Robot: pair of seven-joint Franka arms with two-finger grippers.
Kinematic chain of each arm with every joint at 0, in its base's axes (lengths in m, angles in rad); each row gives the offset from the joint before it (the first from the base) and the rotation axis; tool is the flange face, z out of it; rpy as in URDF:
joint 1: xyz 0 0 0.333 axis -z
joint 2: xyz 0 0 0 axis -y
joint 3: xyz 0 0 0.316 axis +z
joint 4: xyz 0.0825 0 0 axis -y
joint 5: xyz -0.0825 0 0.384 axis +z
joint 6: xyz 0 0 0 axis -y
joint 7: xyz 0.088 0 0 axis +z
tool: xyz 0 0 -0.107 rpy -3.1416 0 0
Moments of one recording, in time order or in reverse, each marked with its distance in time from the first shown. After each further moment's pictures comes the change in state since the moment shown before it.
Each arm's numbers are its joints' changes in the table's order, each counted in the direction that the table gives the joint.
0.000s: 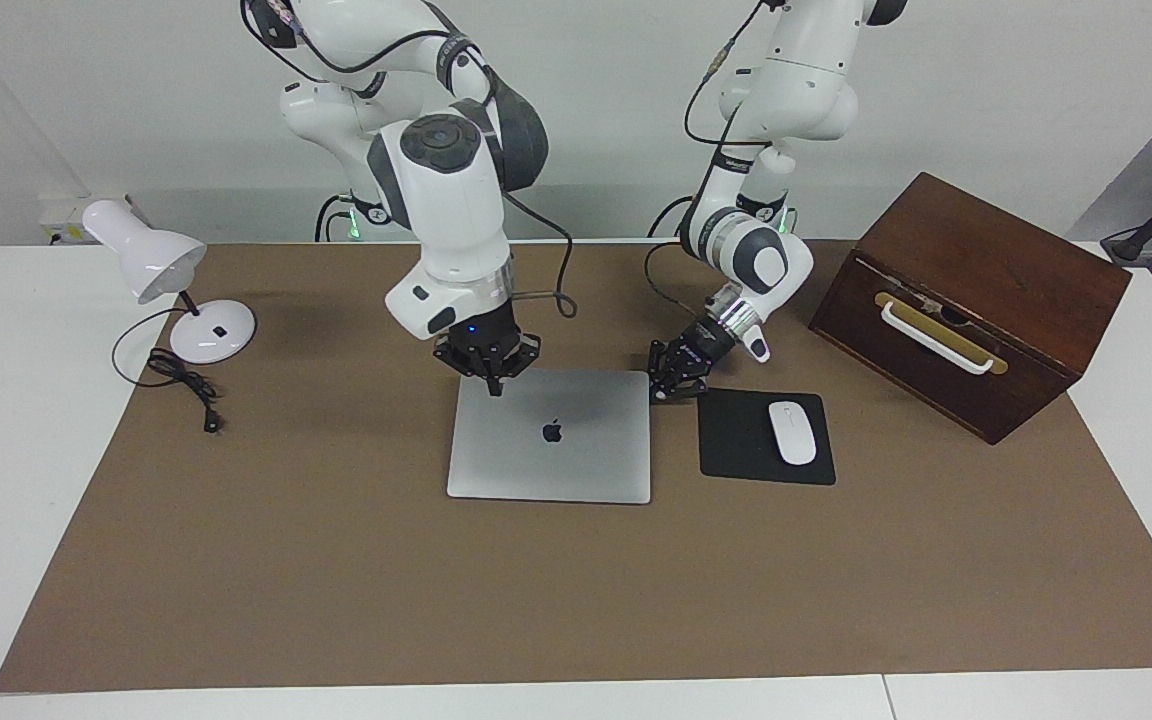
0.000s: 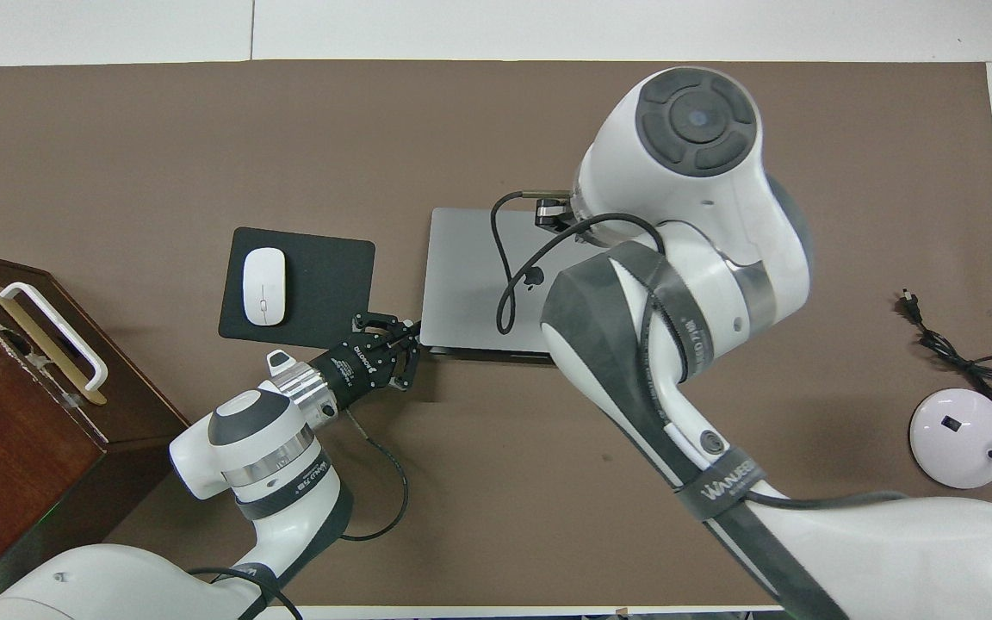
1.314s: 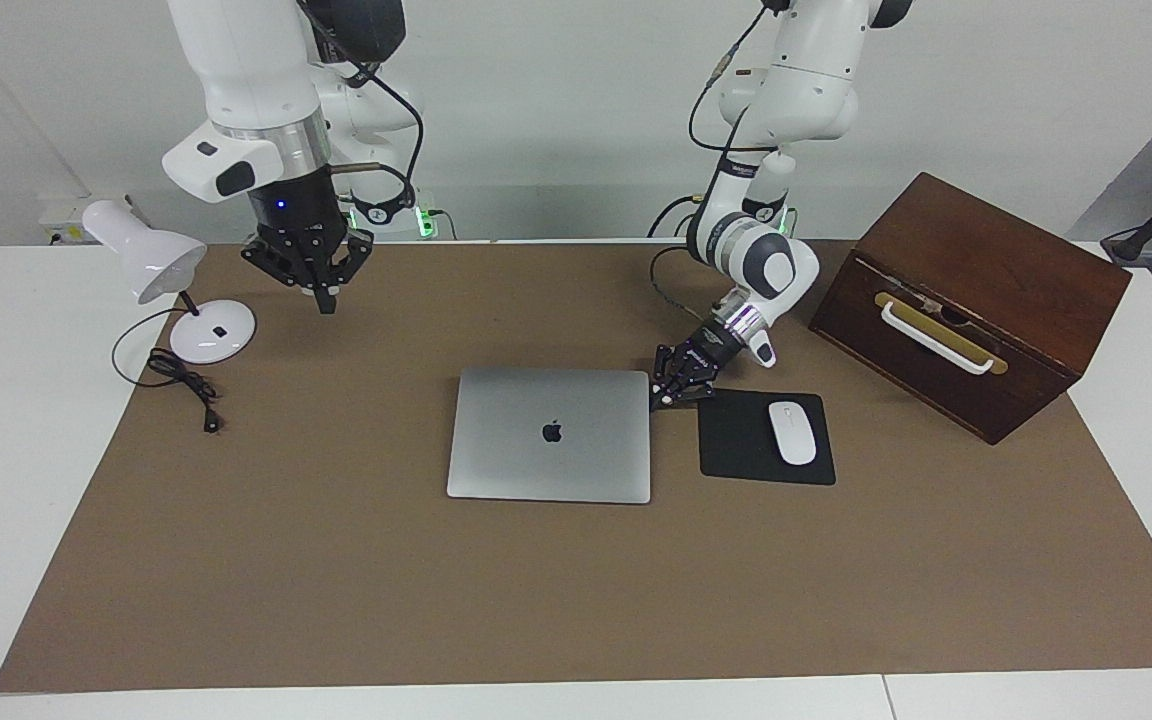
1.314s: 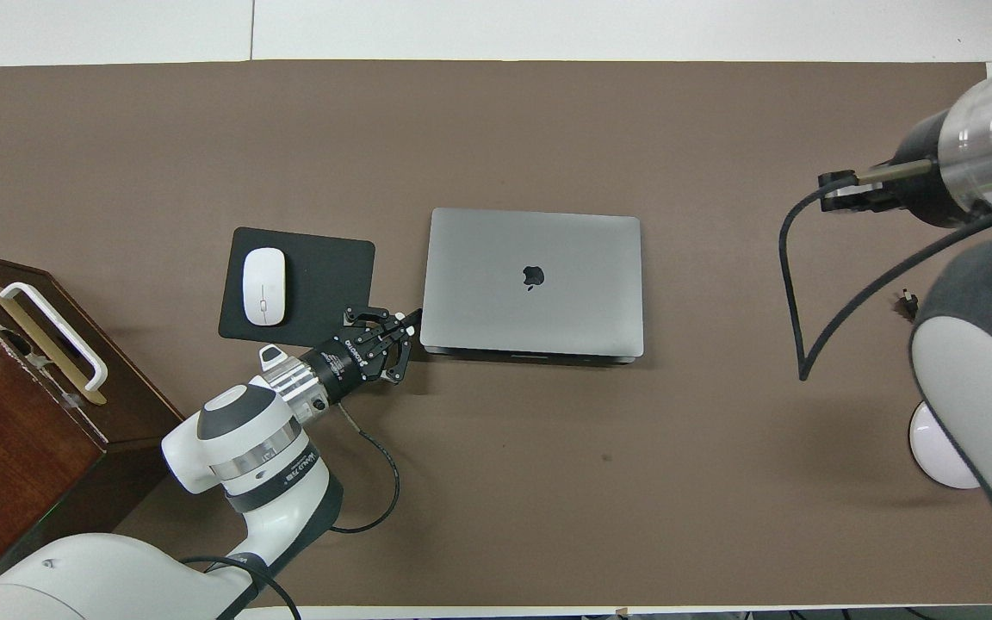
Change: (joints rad) left arm -0.035 -0.014 0.009 0.003 -0.001 -0.052 -0.018; right arm 0.224 0.265 -0.001 0.008 -0.023 -0.264 0.385
